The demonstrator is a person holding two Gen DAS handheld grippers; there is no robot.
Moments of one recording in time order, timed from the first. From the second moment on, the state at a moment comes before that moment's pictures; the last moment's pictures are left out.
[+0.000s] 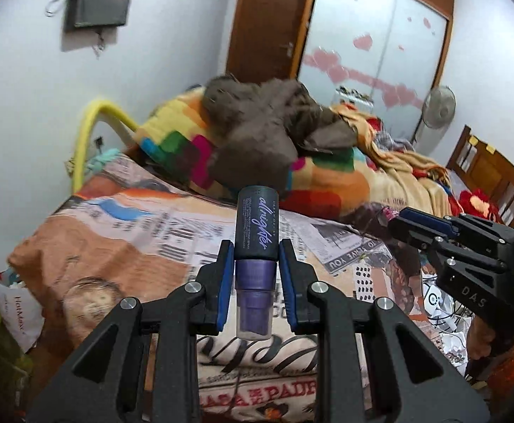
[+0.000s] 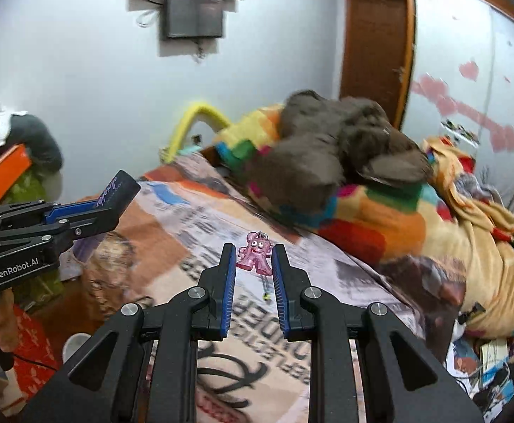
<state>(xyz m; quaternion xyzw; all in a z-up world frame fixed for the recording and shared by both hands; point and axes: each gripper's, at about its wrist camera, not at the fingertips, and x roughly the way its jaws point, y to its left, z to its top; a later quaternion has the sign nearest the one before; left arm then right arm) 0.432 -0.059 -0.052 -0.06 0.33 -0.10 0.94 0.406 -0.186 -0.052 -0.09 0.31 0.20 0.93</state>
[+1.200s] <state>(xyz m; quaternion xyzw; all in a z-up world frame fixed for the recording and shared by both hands) 0.182 0.225 -0.149 -0.17 0.37 0.13 0.90 0.253 0.110 -0.112 -0.18 0.34 0.46 0.80</state>
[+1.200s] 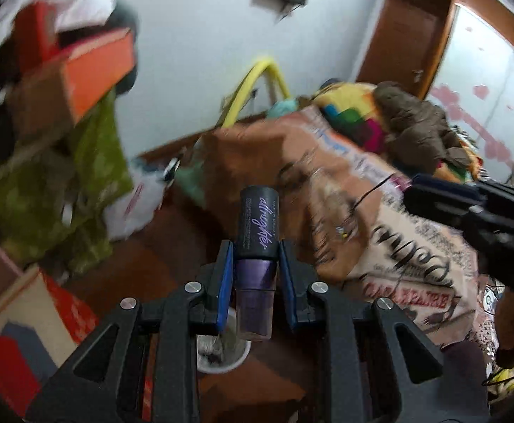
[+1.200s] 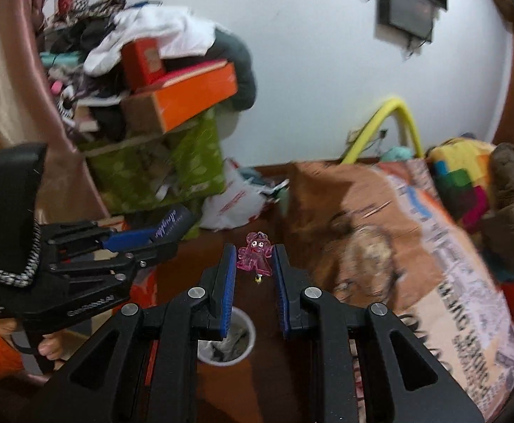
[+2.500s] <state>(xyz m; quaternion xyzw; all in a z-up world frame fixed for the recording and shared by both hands) 0.174 0.263 -0.366 -0.26 0.52 0.21 0.78 0.270 0.182 -0.279 -0.19 0.56 0.45 0.67</state>
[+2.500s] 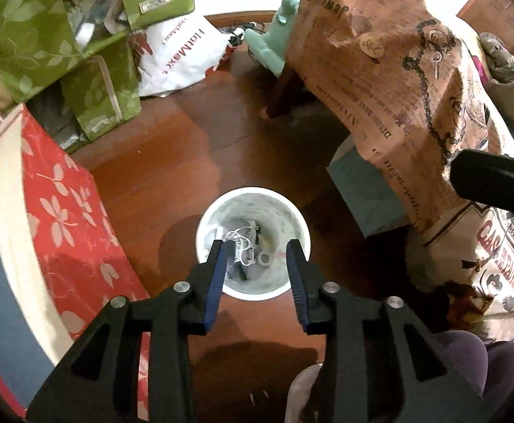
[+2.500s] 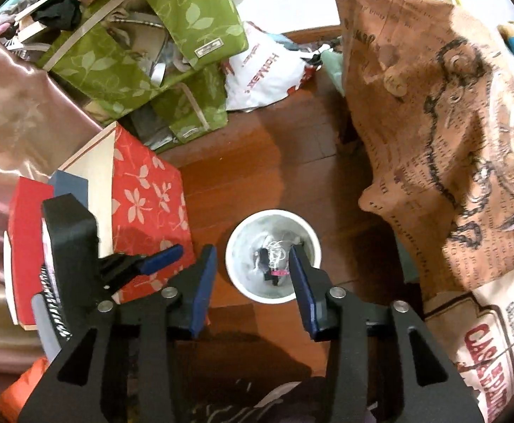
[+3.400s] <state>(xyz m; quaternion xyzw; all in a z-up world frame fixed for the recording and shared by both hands) 0.062 0.113 -0.036 -0.09 0.24 0.09 0.96 0.104 -0.046 -0.011 -0.02 0.22 0.28 0.94</state>
